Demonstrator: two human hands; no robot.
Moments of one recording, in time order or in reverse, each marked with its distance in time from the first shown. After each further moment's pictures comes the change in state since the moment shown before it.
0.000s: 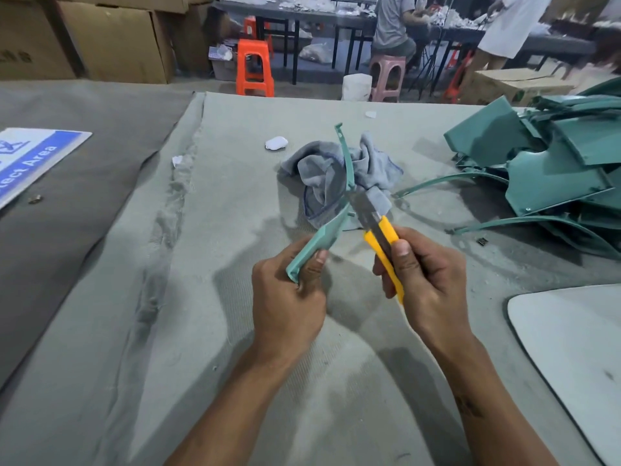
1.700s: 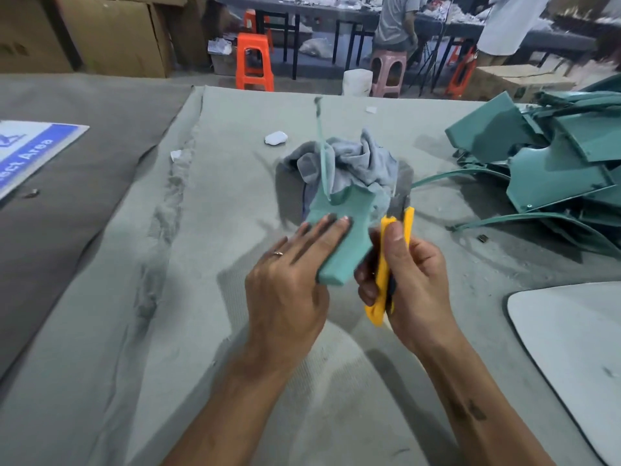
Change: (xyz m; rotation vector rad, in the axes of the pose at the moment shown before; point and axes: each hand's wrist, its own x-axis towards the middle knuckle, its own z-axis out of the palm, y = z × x) left_hand 0.001 -0.003 -0.007 0.540 -0.115 0.433; right_hand -0.002 -0.024 0.022 0.465 -0.071 0.351
